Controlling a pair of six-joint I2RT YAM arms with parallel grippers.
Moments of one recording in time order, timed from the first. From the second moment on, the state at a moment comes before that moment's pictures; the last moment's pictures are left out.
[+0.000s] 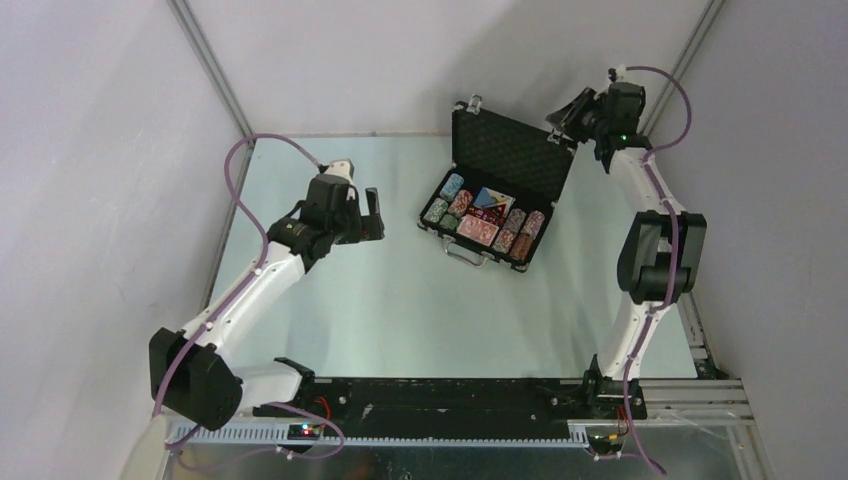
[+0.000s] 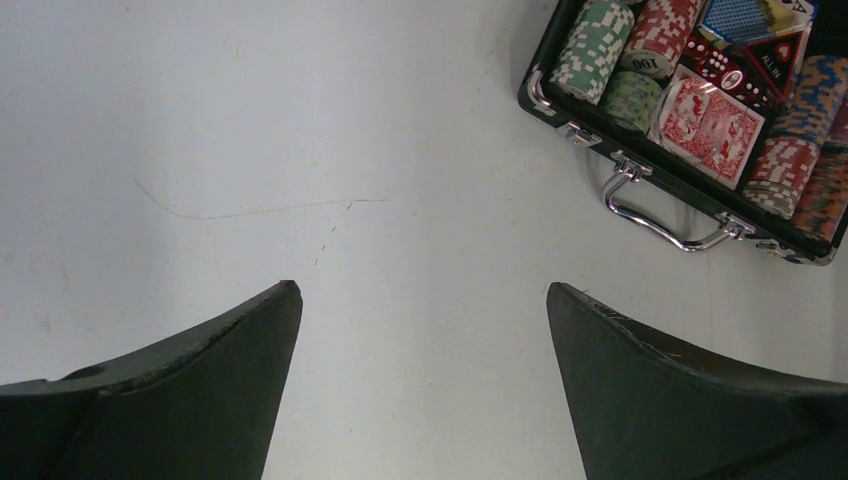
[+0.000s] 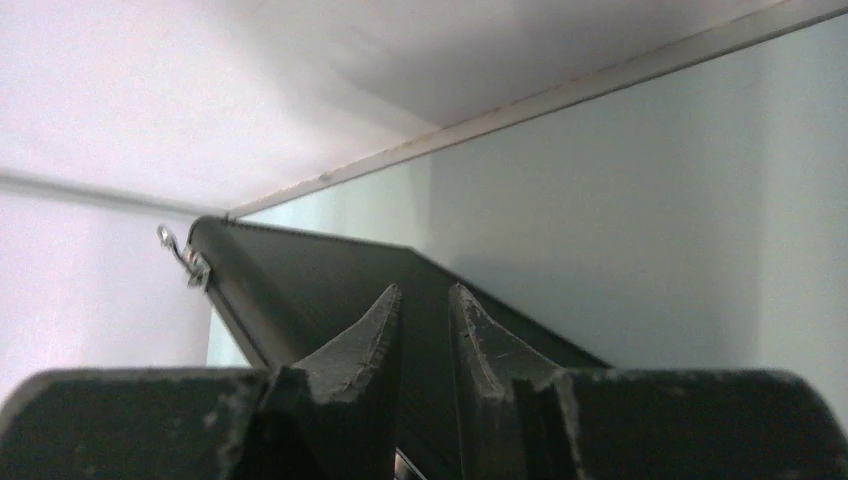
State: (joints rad) left arm -0.41 1.23 1.04 -0.54 -0.14 -0.39; right arm -0.07 2.00 1.77 -0.12 -0.38 0.68
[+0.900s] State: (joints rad) left arm -0.52 1.32 1.08 -0.49 -0.08 -0.43; right arm 0.24 1.49 1.12 -0.36 -0.23 0.31
